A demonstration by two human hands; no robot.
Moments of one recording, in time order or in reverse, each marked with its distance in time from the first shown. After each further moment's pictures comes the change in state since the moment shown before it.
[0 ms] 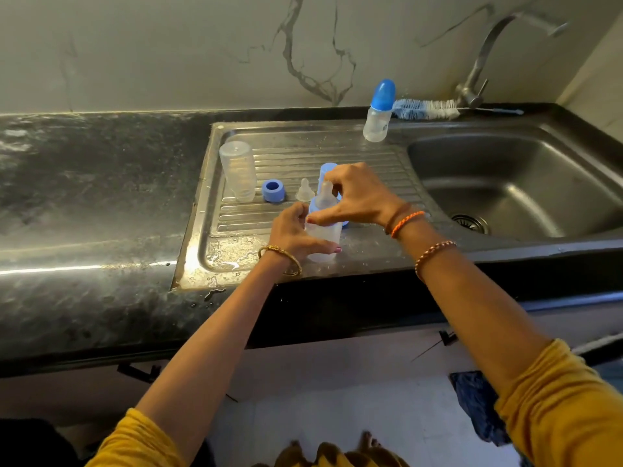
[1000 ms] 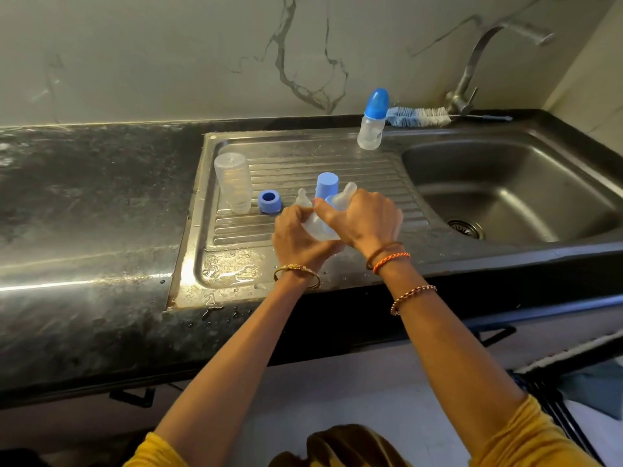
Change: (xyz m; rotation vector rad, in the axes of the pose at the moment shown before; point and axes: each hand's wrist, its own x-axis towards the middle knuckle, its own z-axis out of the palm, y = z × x) left_hand -0.005 0.018 0.017 -0.038 0.349 0.111; right_hand -0.011 -0.003 0.029 -0.211 0.320 0.493
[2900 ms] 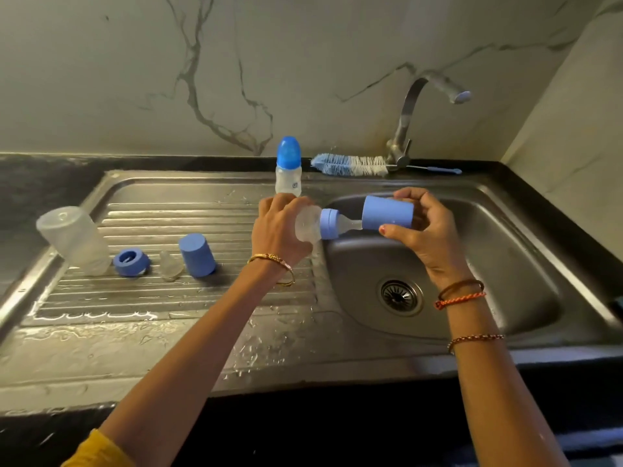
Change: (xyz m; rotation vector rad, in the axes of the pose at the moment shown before) left_hand 0.090 0.079 0.193 0.526 -0.132 0.273; right_hand 0.128 0.272 -0.083 1.023 -0.017 -0.081
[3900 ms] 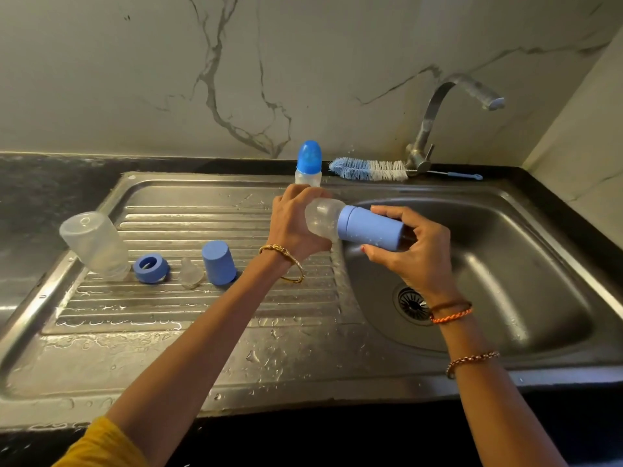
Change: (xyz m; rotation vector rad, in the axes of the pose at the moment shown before) left_hand 0.023 -0.017 -0.017 -0.243 -0.016 0.015; right_hand -0.003 0.000 0.052 -0.329 -0.012 -0.311
